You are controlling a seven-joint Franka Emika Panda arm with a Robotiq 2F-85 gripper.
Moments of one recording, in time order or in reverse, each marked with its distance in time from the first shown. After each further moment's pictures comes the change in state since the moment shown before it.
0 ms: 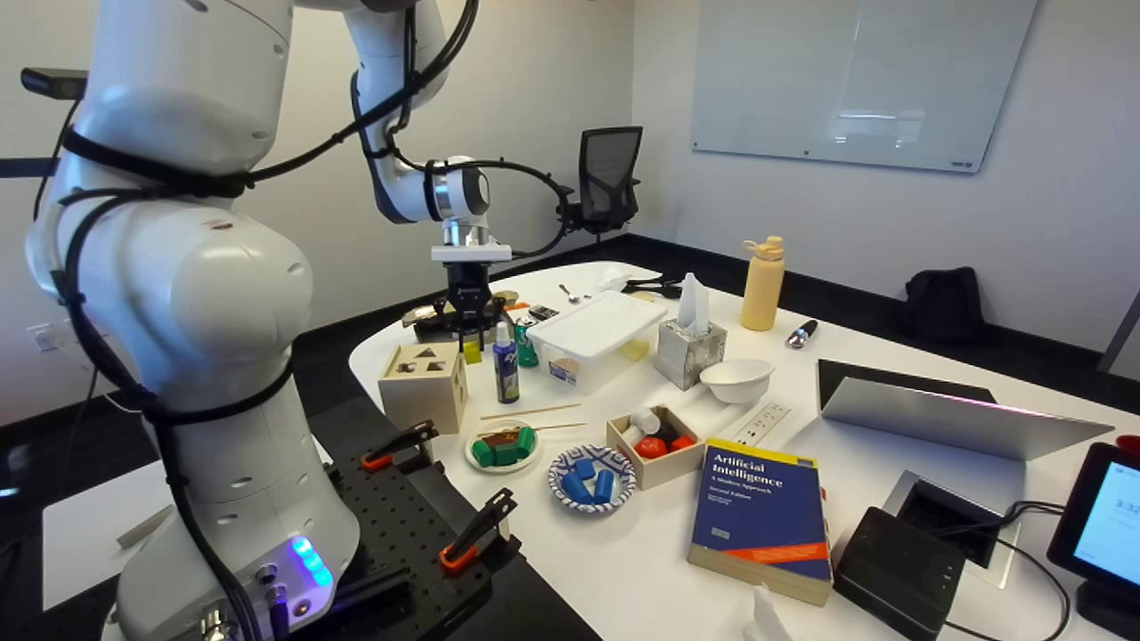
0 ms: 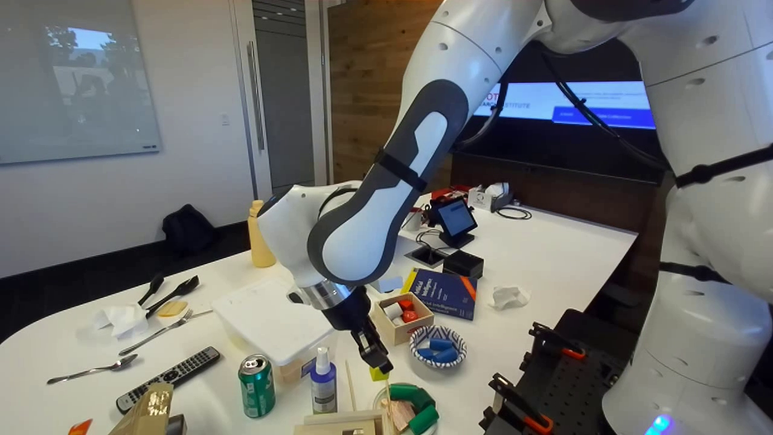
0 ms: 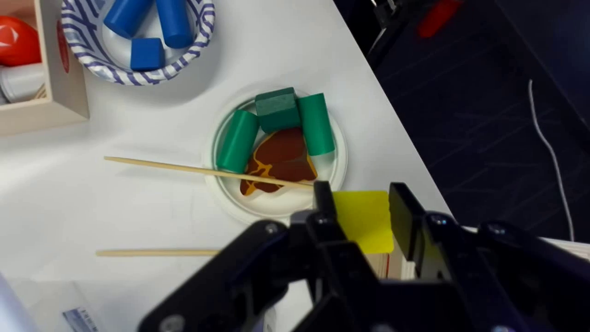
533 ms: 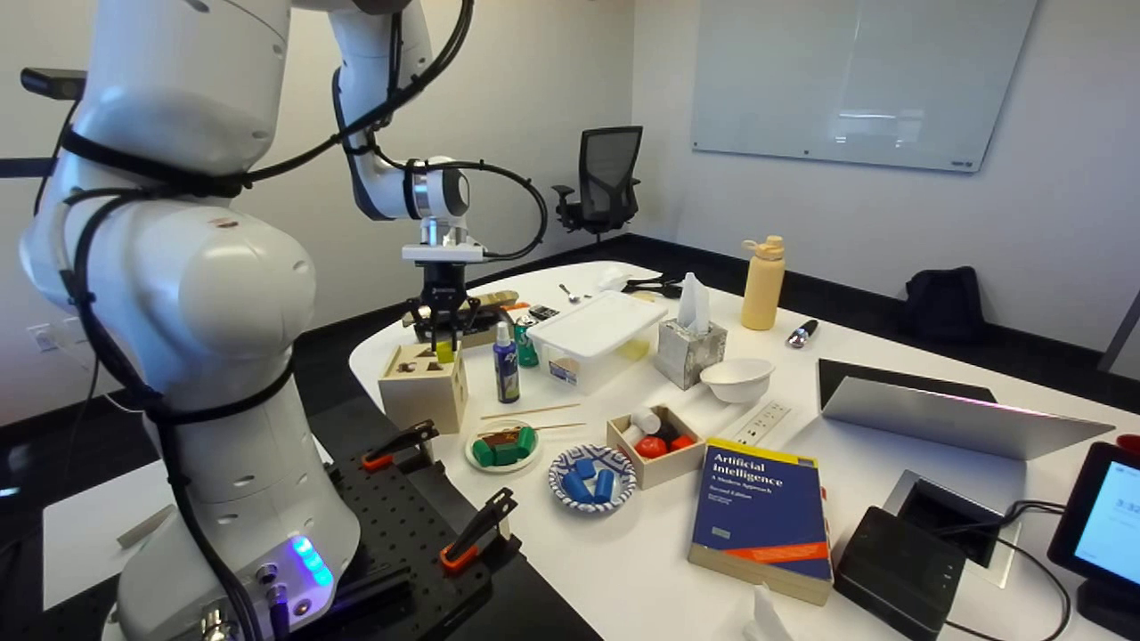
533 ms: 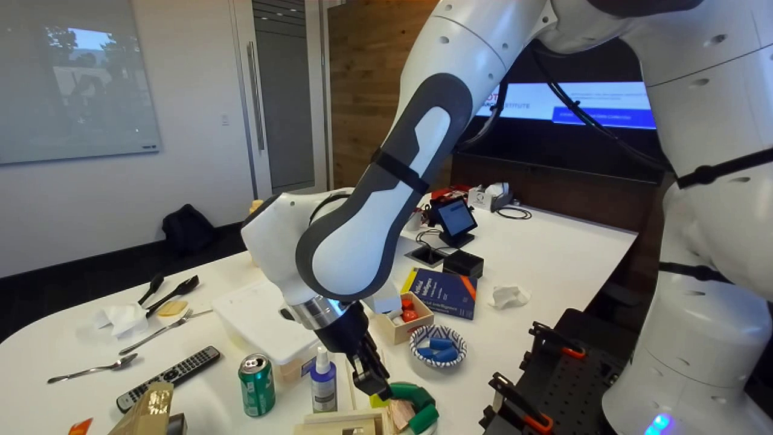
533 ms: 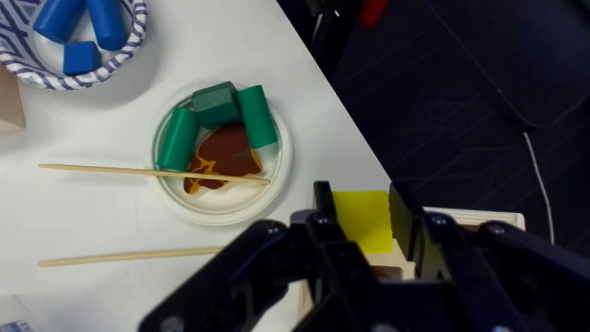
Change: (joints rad) arm 0.036 0.002 0.047 -0.007 0.077 -0.014 0.101
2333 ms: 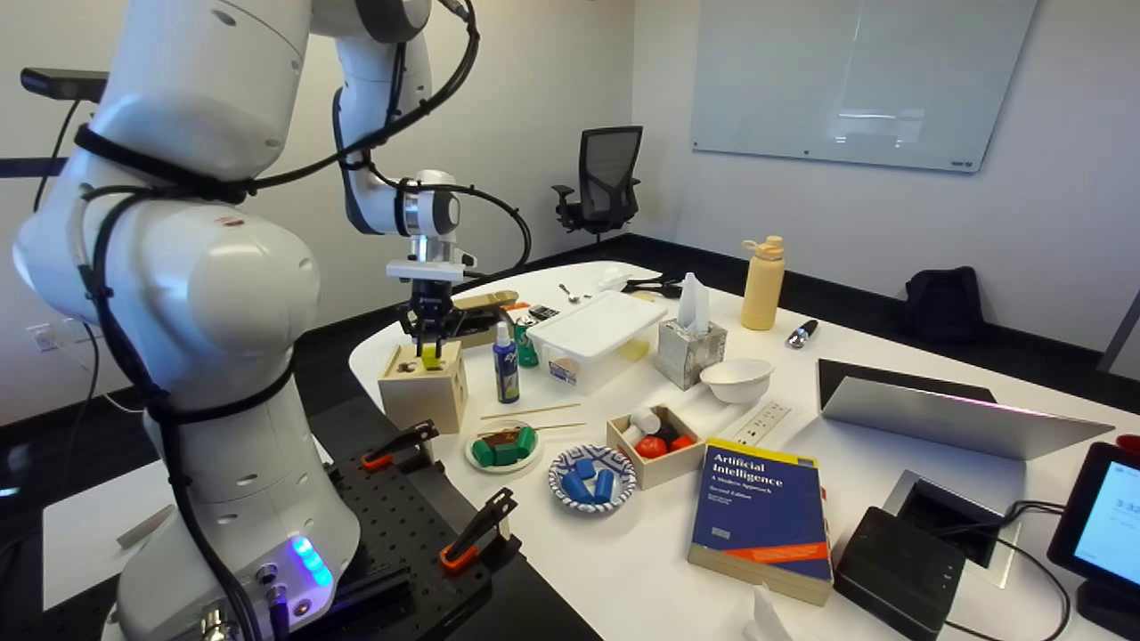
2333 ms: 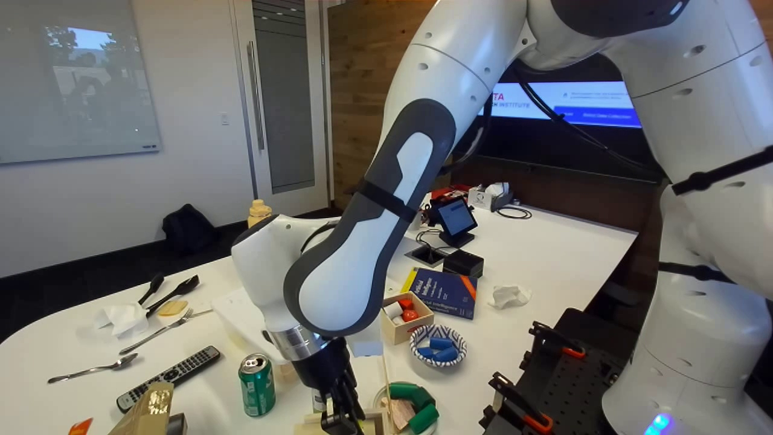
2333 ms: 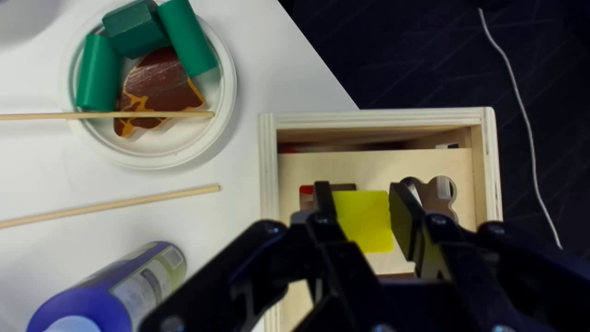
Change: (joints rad) arm 0.038 0.093 0.008 0.030 0.067 0.181 0.099
